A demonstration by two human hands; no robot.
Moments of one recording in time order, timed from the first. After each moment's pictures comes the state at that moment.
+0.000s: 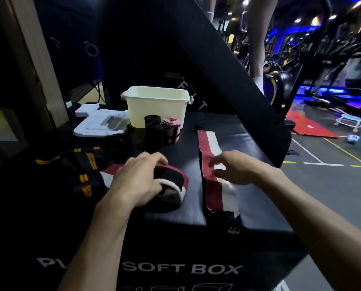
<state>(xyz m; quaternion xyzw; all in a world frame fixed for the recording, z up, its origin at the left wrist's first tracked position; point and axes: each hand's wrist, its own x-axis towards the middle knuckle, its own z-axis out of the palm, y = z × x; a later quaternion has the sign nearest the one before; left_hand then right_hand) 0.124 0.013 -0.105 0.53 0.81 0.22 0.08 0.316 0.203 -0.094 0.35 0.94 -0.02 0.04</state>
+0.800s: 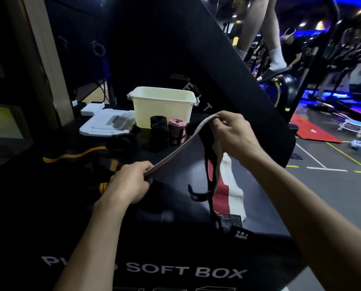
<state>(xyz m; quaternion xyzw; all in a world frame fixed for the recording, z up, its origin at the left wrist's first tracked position) 0.087 0.012 -0.129 0.45 0.86 0.21 0.11 0.269 0.176 -0.047 0.39 0.80 -0.23 -0.38</state>
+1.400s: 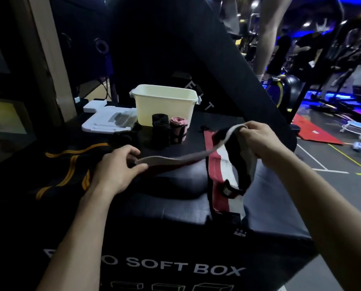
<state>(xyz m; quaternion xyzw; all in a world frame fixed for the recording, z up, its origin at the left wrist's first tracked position) 0.056 0.007 -0.131 0.42 0.82 0.38 0.04 0.310 0.222 -0.061 0.48 0.73 -0.32 -0.37</state>
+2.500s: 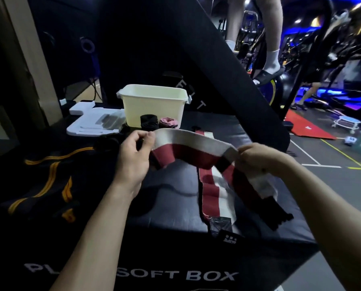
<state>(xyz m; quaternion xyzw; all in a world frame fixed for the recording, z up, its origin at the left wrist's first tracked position) 0.101 0.079 -0.135 0.37 0.55 0.74 0.14 0.348 0.267 -0.089 0.52 0.79 -0.30 -0.08</state>
